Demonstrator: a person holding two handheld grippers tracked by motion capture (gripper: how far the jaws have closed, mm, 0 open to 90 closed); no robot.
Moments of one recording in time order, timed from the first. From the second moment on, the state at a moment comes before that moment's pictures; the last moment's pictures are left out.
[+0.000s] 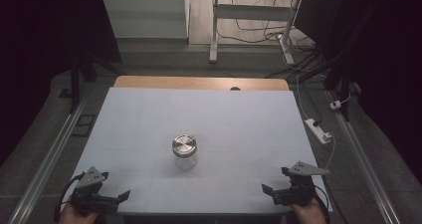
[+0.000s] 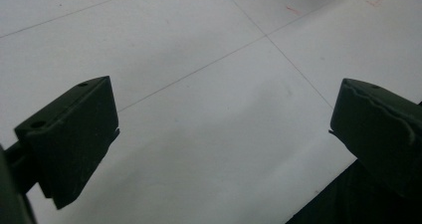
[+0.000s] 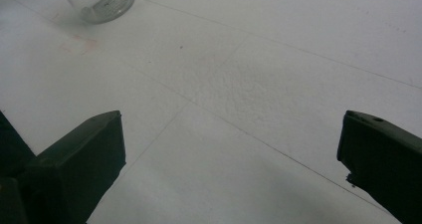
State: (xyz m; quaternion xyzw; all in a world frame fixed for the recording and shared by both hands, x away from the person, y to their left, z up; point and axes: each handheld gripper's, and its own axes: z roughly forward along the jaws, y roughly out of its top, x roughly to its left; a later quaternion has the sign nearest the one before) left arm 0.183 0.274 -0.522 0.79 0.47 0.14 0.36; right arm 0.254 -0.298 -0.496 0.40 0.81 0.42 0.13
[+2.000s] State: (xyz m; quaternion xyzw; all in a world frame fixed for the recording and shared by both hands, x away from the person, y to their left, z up) left arm 0.232 0.232 -0.512 0.81 0.37 0.11 0.44; right arm 0.254 -0.298 -0.496 0.40 0.81 0.42 0.13
